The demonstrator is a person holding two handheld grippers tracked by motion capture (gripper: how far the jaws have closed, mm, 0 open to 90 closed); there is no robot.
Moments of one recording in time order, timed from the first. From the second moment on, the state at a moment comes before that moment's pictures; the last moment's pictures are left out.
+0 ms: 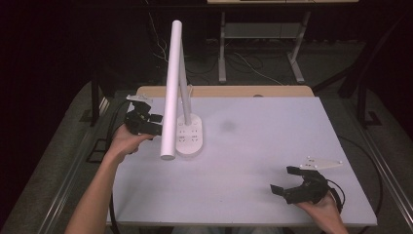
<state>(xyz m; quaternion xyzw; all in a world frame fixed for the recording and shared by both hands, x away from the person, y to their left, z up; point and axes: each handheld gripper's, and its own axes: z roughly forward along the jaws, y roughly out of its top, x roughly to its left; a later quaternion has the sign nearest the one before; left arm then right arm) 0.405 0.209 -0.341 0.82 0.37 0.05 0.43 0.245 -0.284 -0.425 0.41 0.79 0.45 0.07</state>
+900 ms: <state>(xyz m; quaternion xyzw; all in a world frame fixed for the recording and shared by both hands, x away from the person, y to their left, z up) 0.439 0.227 -0.372 0.78 0.44 0.05 0.45 0.245 -0.283 -0.425 0.40 0.80 0.45 0.07</state>
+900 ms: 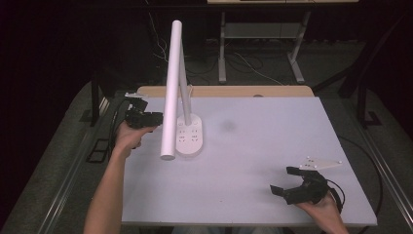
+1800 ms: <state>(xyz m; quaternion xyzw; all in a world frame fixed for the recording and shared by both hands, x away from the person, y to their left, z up) 0.457 0.218 -0.392 0.73 0.47 0.03 0.49 0.246 -0.288 -0.424 0.40 0.80 0.45 0.07</state>
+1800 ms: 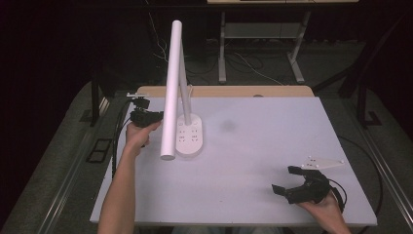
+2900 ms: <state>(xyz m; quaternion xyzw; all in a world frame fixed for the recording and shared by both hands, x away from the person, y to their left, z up) 0.467 0.192 -0.416 0.74 0.48 0.04 0.47 0.248 -0.288 -0.425 0.40 0.80 0.44 0.07</state>
